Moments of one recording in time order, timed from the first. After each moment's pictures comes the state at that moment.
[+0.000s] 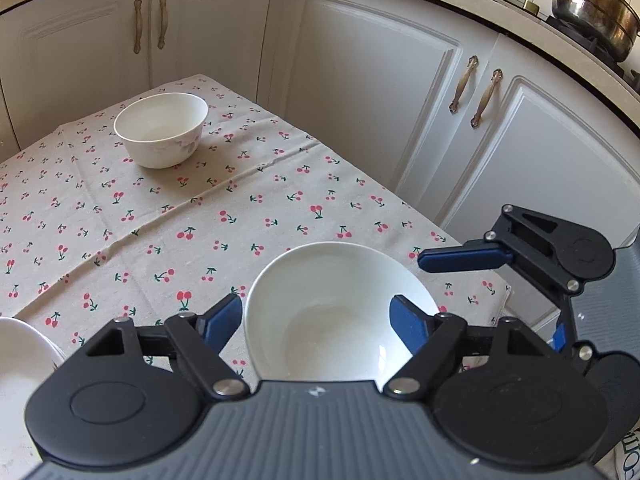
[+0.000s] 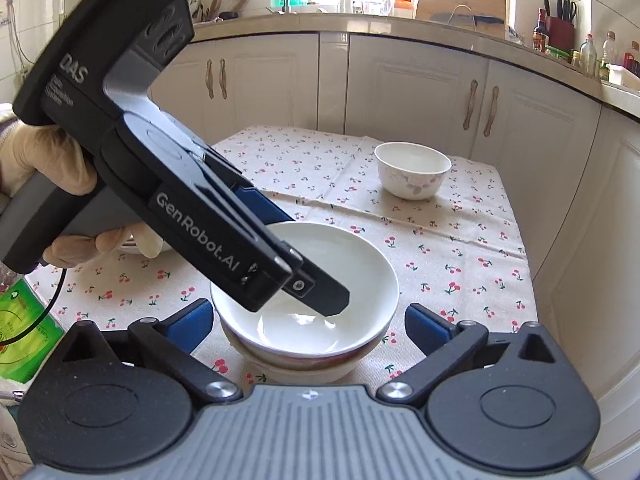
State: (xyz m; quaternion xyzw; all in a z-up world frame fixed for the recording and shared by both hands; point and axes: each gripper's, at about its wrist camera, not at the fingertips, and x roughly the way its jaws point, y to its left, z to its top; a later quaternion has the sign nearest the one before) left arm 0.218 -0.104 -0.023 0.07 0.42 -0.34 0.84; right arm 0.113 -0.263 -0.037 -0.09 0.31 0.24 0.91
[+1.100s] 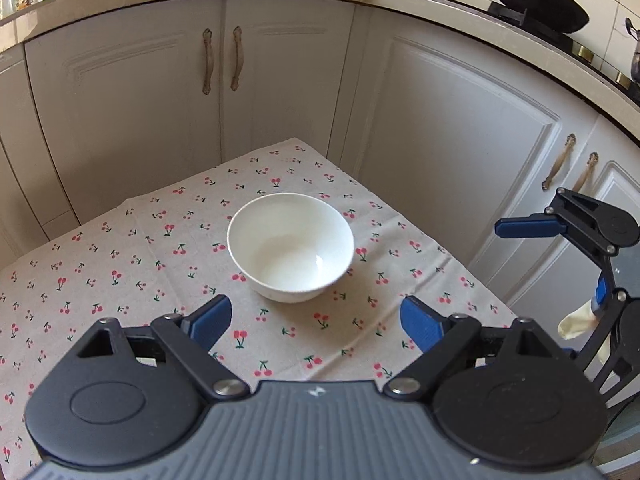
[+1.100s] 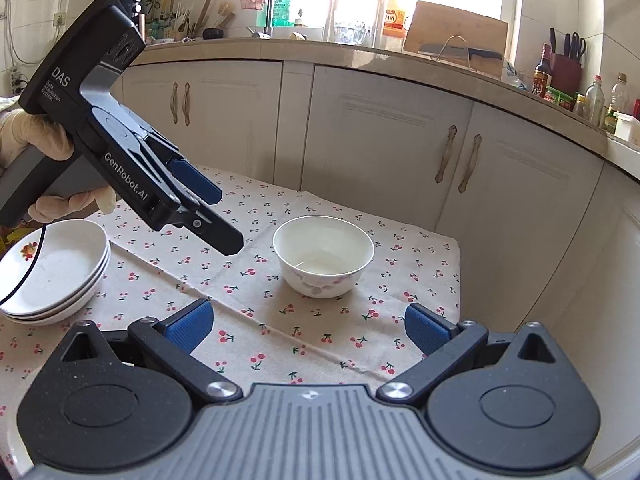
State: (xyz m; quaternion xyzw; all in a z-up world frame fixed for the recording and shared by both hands) left arm 0.387 -0.079 0.006 0.06 0.40 -0.28 0.87; right arm 0.269 -0.302 -0.009 -0.13 0.27 0.25 0.92
